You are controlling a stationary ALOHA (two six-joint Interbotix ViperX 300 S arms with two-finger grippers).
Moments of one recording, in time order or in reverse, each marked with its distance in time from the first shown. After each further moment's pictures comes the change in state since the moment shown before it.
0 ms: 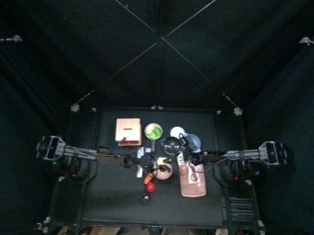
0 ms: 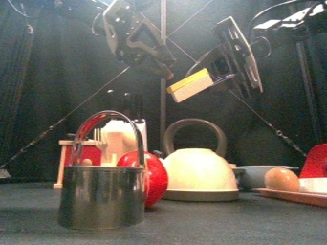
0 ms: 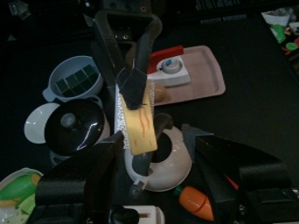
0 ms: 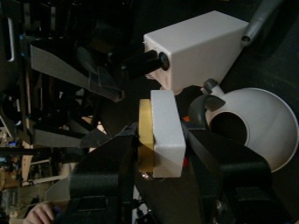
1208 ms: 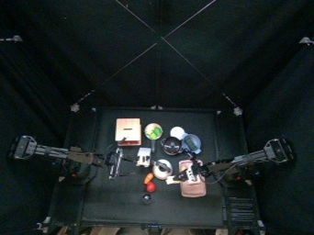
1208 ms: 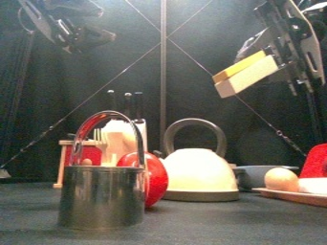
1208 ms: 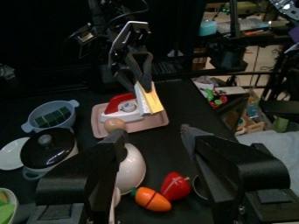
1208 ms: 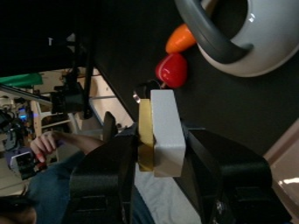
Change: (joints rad) left arm -0.008 -0.472 0.453 -0.074 -0.393 0.005; right arm 0.276 -0.120 0.160 0.238 0.046 -0.003
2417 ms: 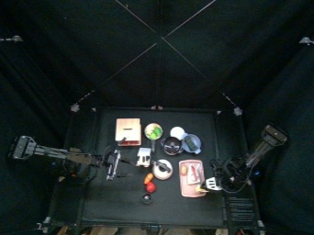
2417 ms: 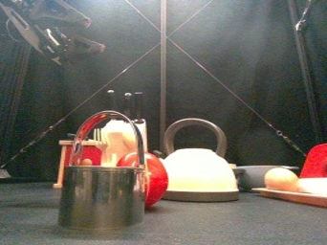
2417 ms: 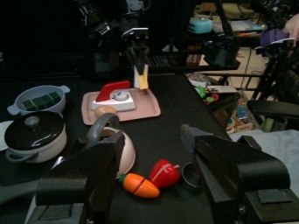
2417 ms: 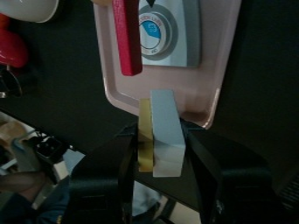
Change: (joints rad) left arm -0.003 -0.009 0.080 -0.069 -0.055 0.005; right arm 0.647 -0.199 0.178 0.011 0.696 0.749
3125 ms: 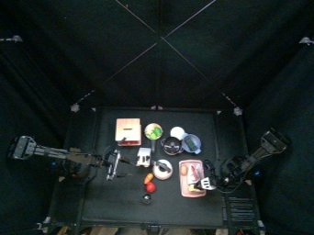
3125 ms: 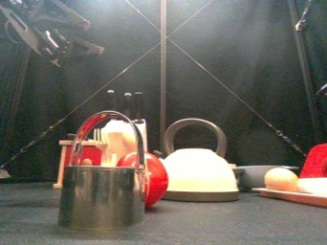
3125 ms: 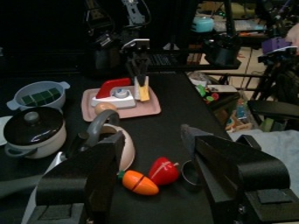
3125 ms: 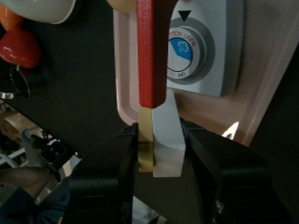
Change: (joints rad) left arm 0.008 -0.002 0.009 -0.015 0.000 0.000; right arm -0.140 0.160 0.058 -0.304 -0.250 0.175
